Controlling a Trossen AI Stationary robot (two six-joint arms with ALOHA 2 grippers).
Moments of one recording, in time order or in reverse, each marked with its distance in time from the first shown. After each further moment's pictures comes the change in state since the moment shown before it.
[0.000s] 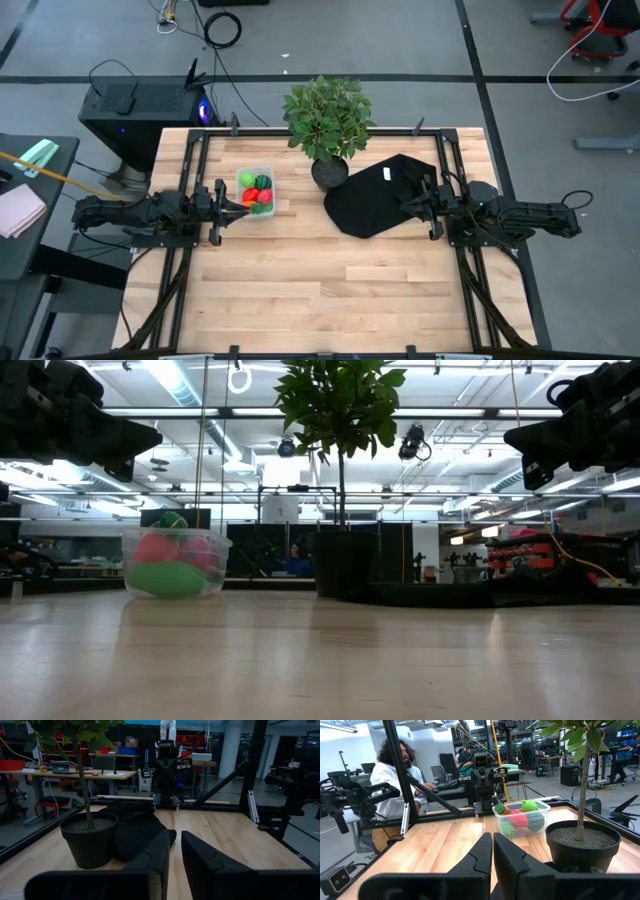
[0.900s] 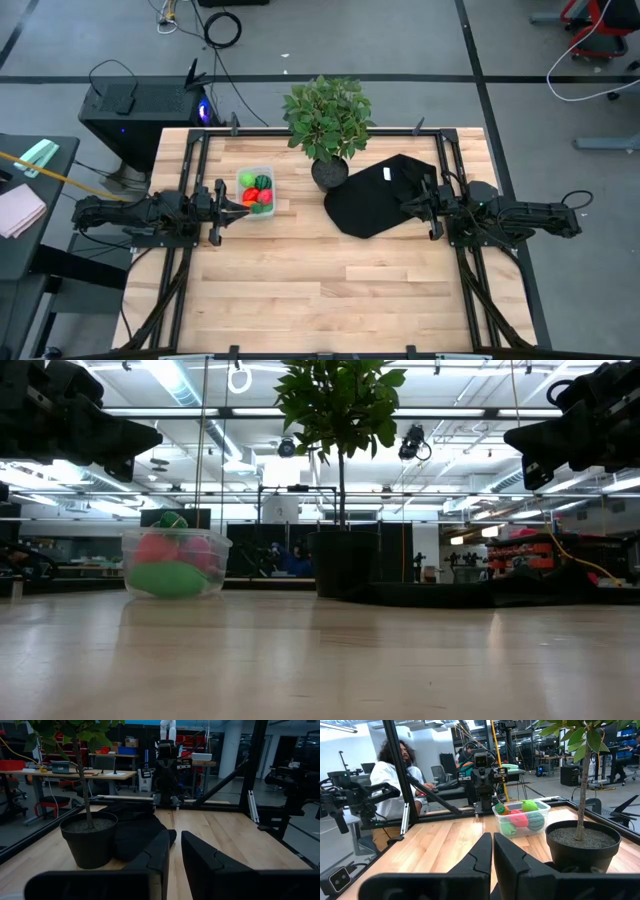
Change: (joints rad) left arm 0.000 0.000 0.000 0.000 0.000 0.000; right arm 0.000 0.000 0.000 0.000 0.000 0.000
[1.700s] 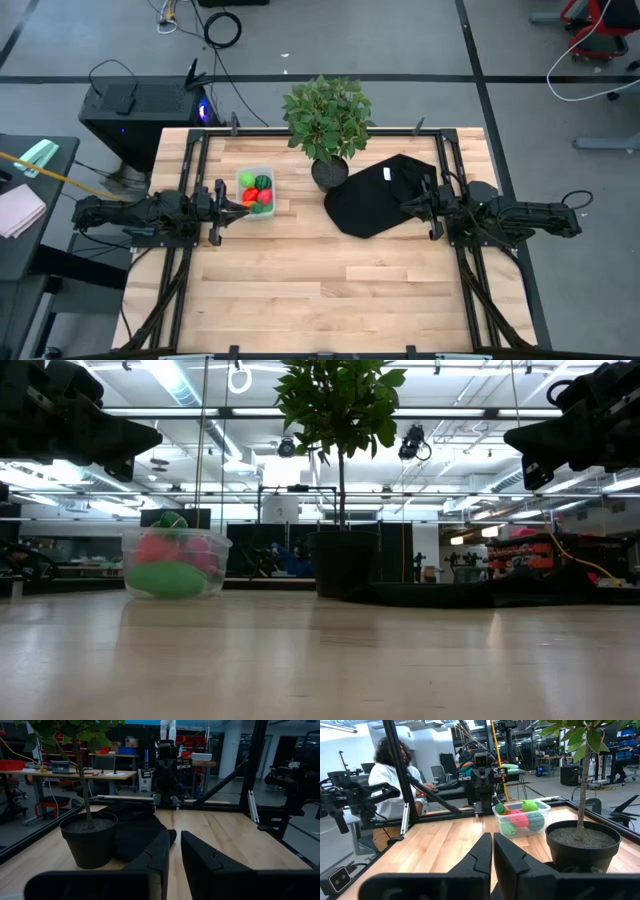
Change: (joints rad) left arm 0.000 0.000 0.000 0.000 0.000 0.000; right arm 0.000 0.000 0.000 0.000 0.000 0.000
